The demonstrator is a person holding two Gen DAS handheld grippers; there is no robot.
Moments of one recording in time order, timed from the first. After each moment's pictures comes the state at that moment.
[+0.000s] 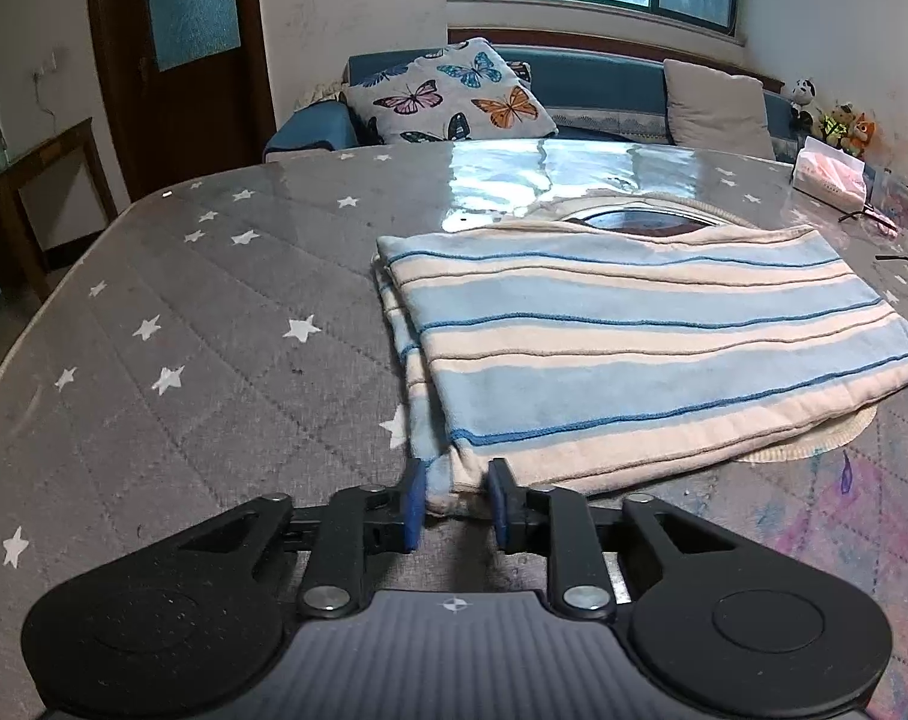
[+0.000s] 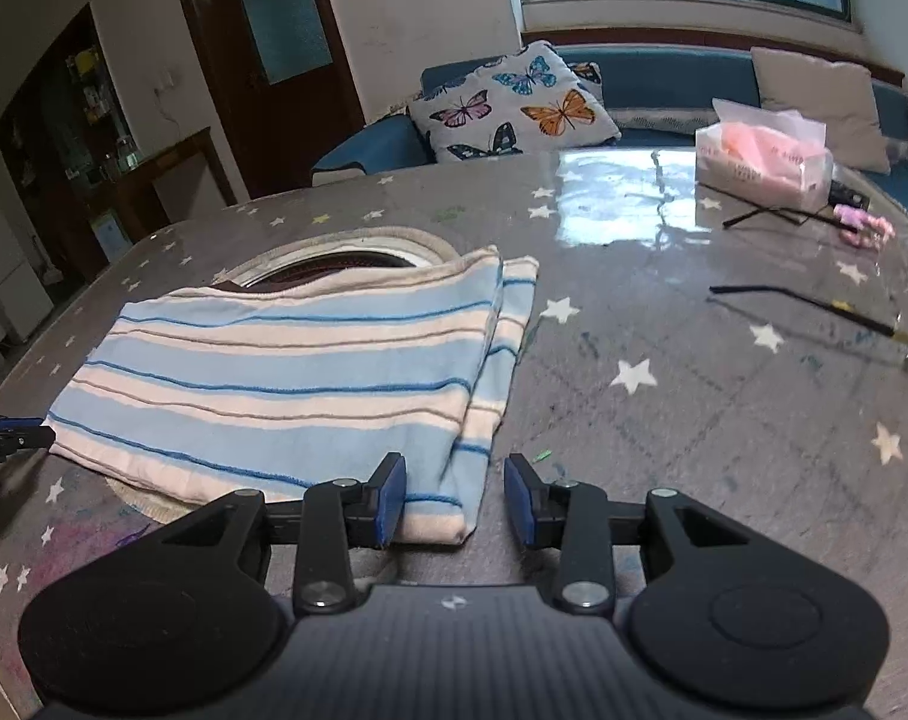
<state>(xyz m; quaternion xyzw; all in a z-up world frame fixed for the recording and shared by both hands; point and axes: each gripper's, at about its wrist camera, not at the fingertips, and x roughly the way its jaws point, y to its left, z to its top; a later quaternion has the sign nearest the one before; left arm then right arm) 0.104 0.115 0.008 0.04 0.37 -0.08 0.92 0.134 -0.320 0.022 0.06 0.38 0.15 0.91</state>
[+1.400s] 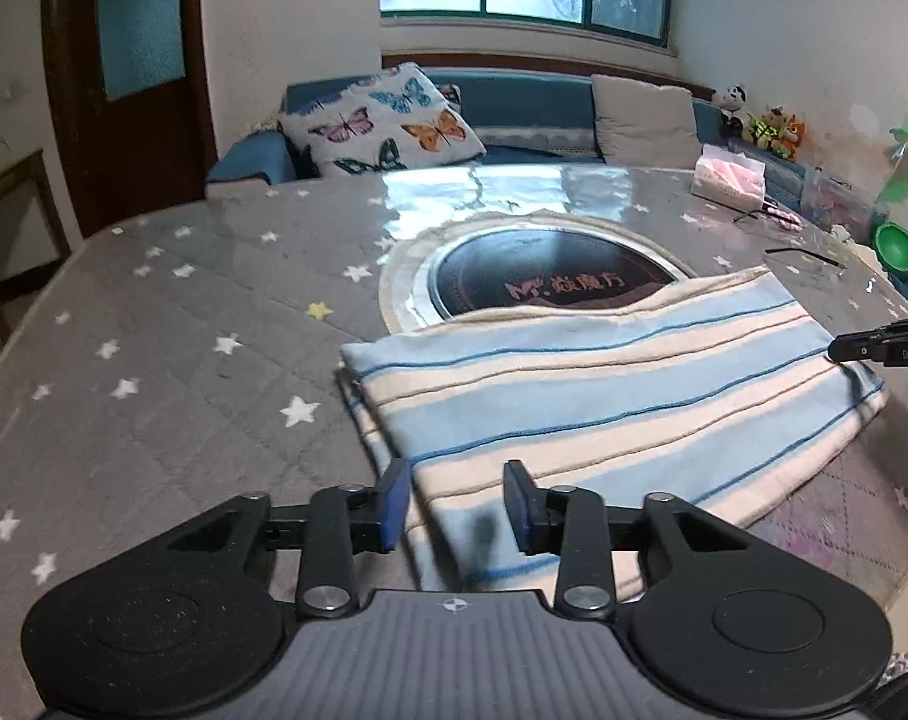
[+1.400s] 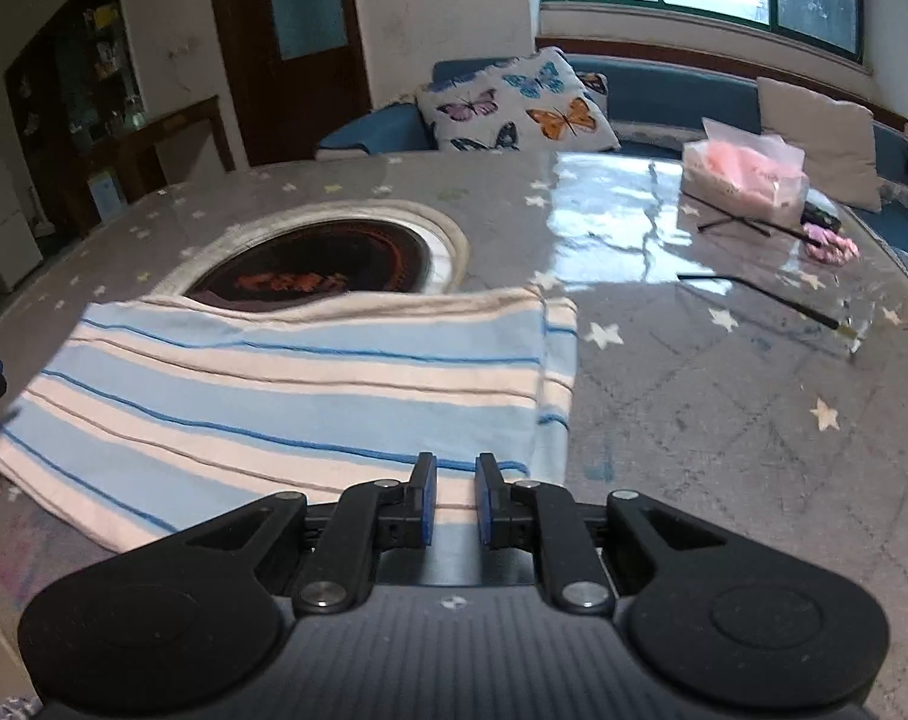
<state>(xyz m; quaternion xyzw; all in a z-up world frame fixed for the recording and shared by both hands) 0.057 0.087 0.038 0.05 0.36 -0.14 0.92 0.086 -0.321 0.028 0.00 0.38 0.13 0.92</state>
